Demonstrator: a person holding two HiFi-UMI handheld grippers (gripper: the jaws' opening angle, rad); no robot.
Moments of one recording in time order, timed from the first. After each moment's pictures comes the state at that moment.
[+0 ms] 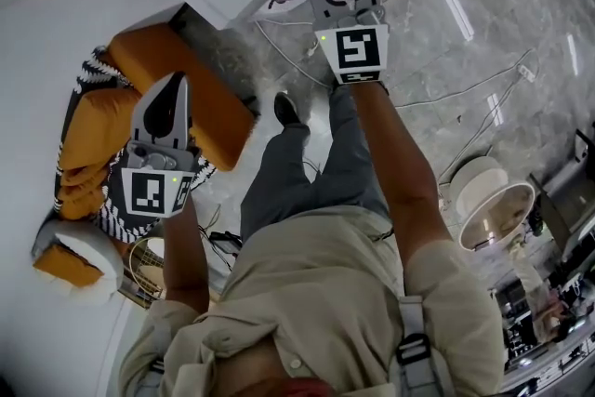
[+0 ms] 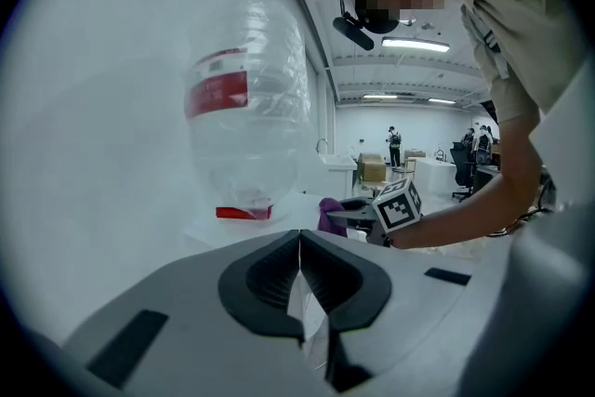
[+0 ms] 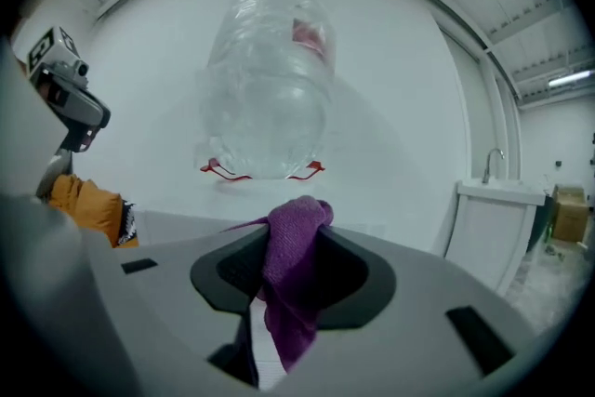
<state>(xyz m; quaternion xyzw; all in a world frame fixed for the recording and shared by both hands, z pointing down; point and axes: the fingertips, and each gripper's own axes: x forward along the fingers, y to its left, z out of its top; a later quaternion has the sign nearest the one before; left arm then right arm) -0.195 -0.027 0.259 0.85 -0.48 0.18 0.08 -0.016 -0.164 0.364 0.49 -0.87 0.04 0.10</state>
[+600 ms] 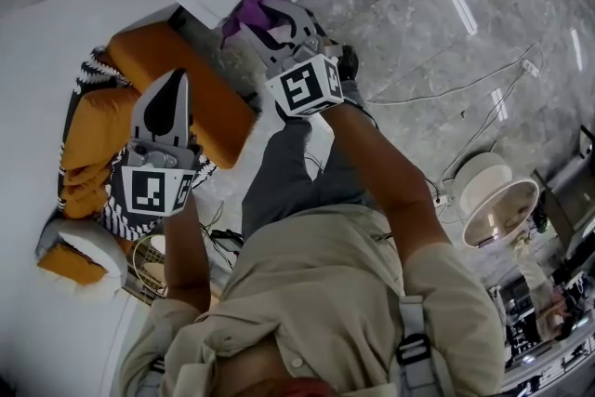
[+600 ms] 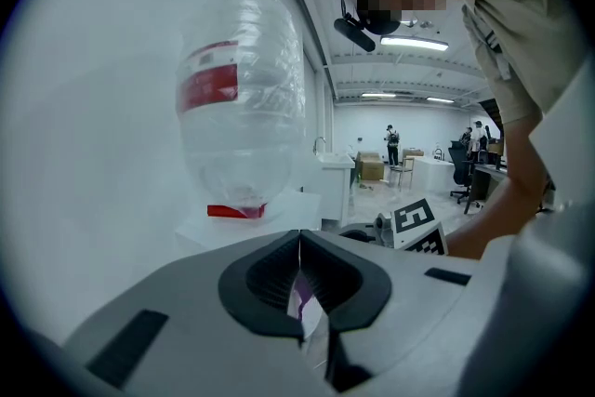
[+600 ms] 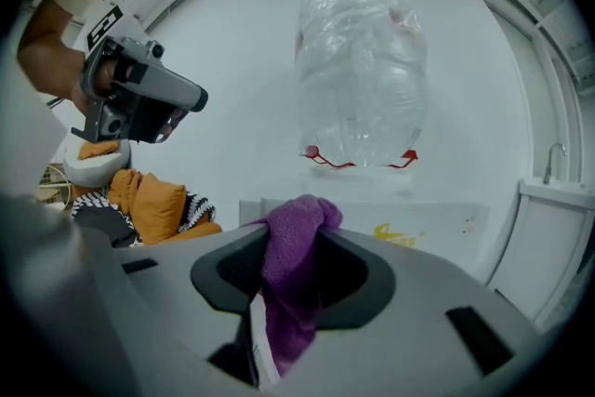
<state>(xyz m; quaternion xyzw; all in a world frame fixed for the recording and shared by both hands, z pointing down) -0.184 -0.030 0.268 0.86 -0.47 0.18 0.08 -0.119 -0.081 0.392 0.35 -0.93 0.03 0.13</state>
